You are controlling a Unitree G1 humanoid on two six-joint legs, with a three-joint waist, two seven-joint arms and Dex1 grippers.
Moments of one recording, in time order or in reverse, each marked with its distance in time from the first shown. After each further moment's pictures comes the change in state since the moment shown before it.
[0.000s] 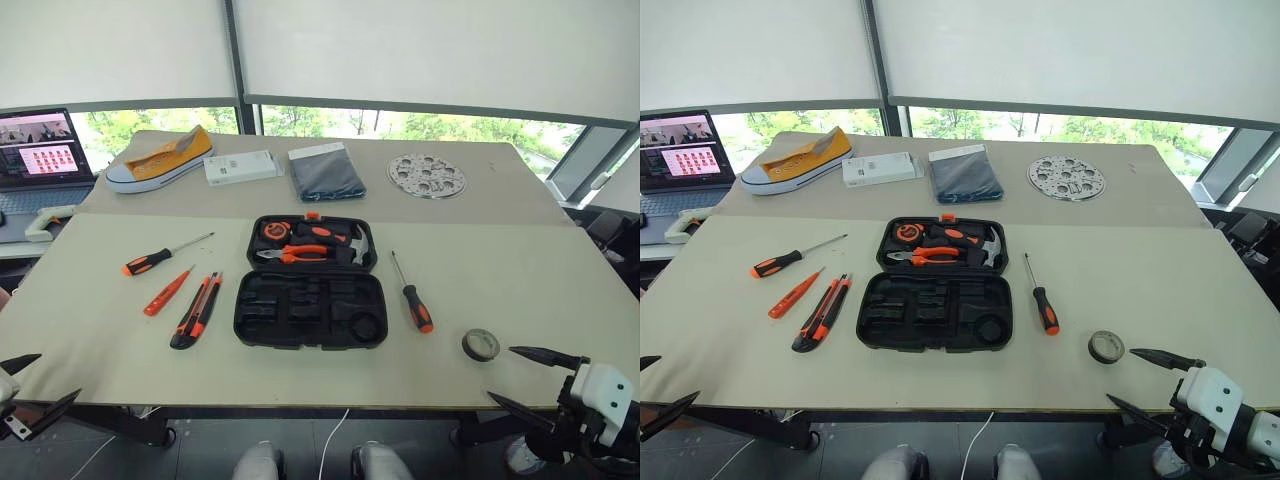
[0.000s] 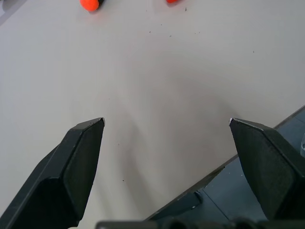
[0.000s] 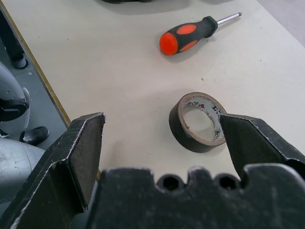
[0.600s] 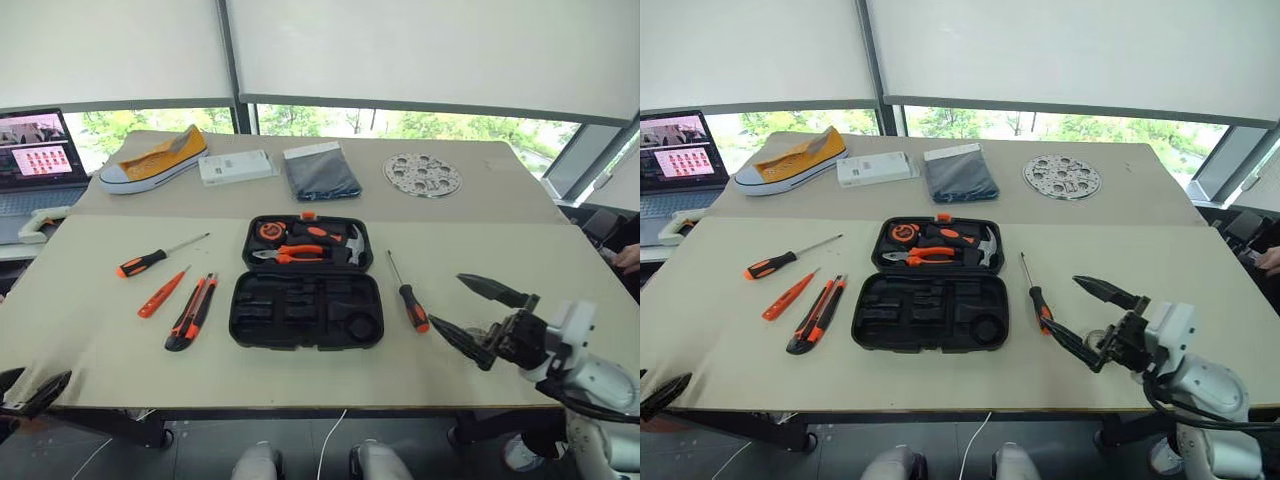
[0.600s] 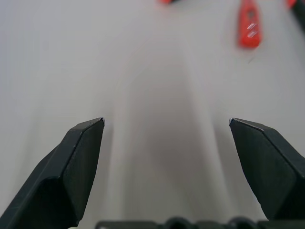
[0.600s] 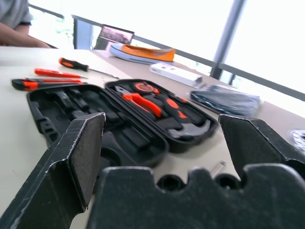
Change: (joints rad) left arm -0.083 -0.068 0.056 -0.050 -0.276 0.600 0.173; right arm -0.290 0.213 0.160 -0.269 0.236 0.236 -0.140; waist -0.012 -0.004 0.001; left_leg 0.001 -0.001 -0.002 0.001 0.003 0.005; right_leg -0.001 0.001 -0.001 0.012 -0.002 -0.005
